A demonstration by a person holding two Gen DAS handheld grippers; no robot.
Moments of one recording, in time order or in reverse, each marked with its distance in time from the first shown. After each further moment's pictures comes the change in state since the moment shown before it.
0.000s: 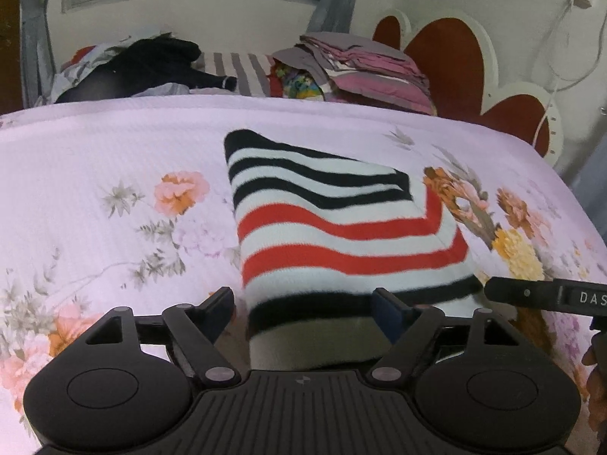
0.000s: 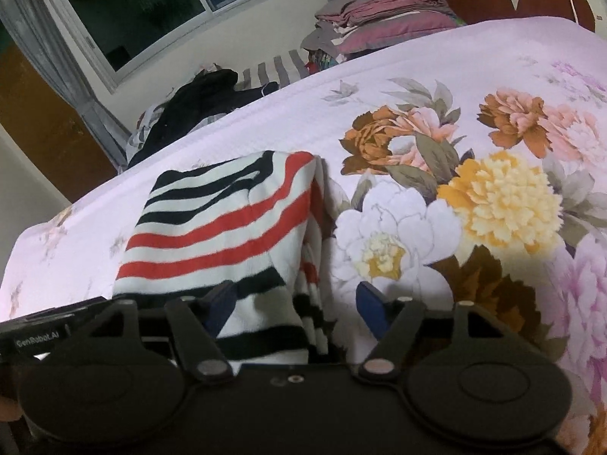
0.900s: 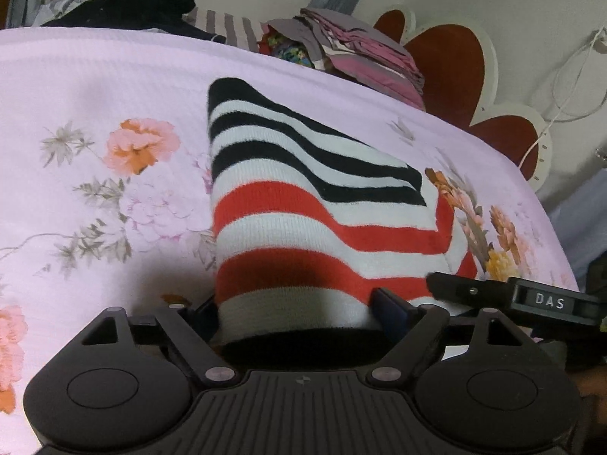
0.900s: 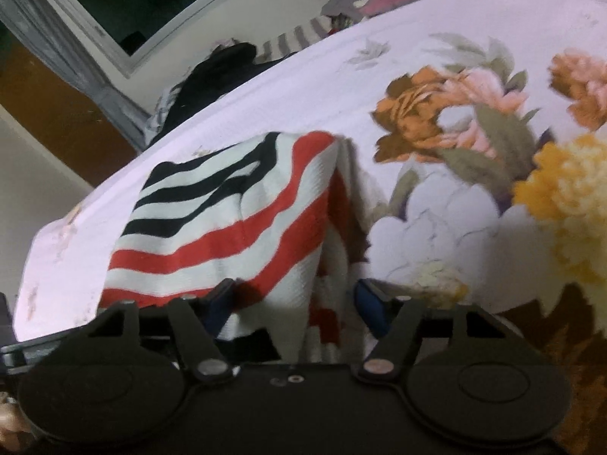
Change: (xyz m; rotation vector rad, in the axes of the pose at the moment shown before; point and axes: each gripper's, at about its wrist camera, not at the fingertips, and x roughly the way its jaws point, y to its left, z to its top) left arm 0.068 0.019 -0.001 -0.146 0.084 -0.172; right arm 0.078 -0.014 0.024 0.026 0.105 0.164
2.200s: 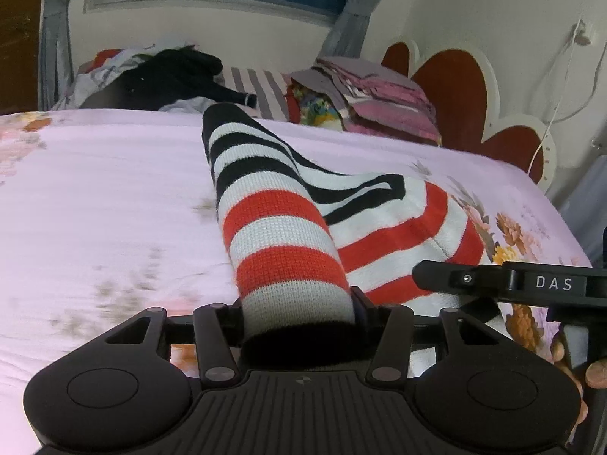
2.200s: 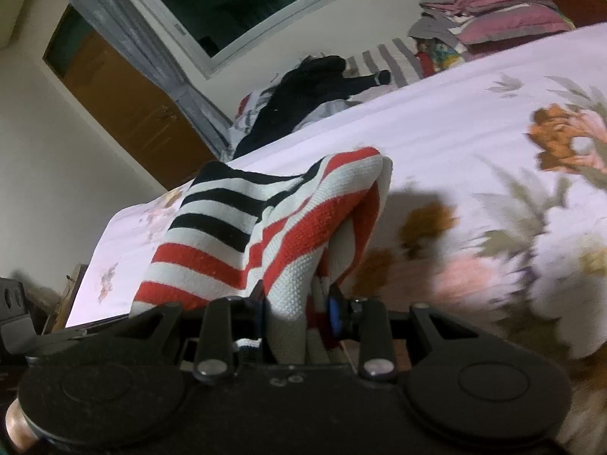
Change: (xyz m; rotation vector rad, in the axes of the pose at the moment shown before) left arm -0.164 0.059 -0.006 0.108 -0.133 0.129; right arm -0.028 0.165 -0.049 -0.104 -0.080 0.137
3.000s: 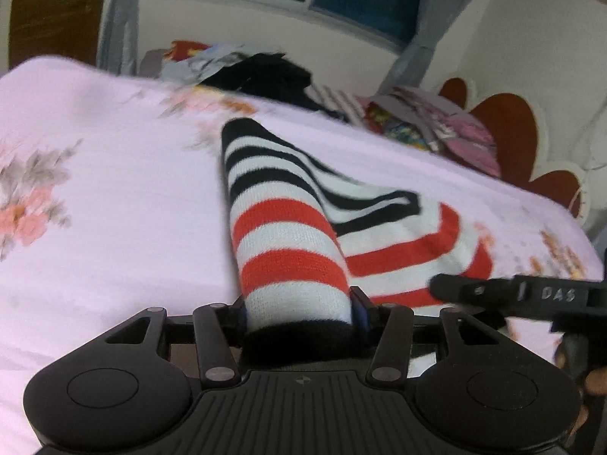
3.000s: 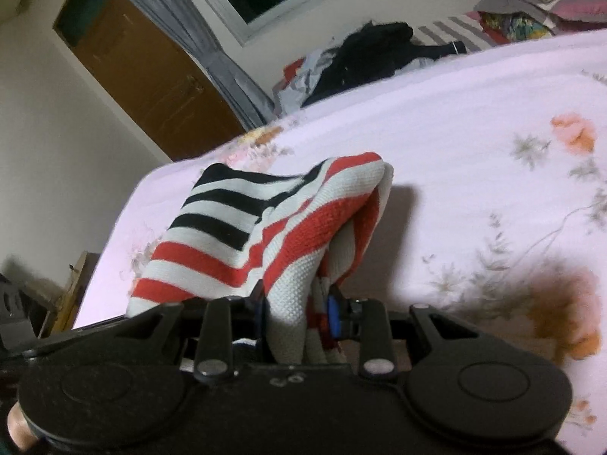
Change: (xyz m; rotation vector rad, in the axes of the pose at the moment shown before) left arm -0.035 0.352 -0.015 -0.095 -0.021 0.027; right arm 0.222 0.217 -0.066 -0.004 0.045 -0.009
